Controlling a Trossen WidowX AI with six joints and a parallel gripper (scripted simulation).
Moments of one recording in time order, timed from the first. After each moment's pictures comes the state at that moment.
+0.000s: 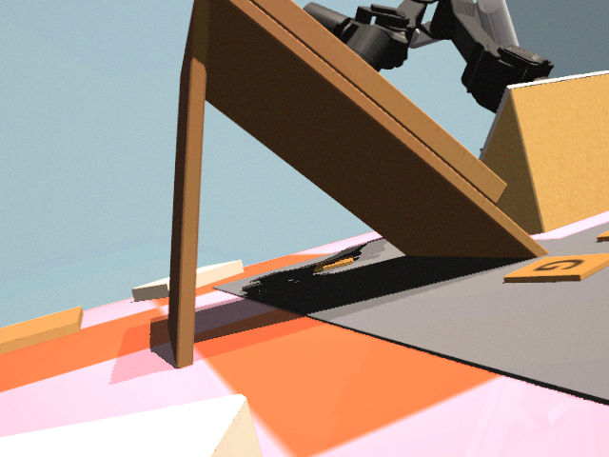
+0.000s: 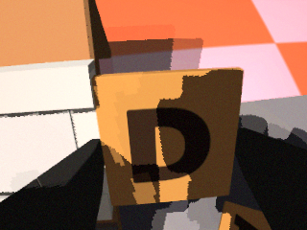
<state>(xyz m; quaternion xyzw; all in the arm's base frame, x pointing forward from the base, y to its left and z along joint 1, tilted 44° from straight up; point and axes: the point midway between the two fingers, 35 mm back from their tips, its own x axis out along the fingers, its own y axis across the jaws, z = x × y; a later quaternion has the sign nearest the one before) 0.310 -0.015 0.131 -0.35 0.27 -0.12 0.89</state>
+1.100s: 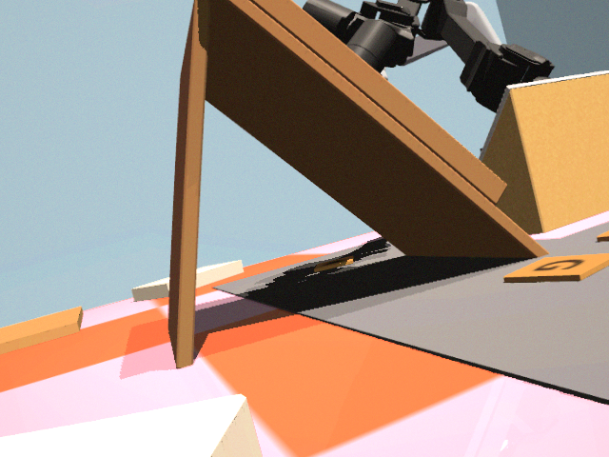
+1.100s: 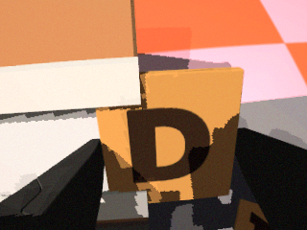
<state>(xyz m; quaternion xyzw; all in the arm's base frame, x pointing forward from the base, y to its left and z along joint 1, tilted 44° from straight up) 0.310 -0.003 0.120 -0.35 0.27 -0.12 0.89</state>
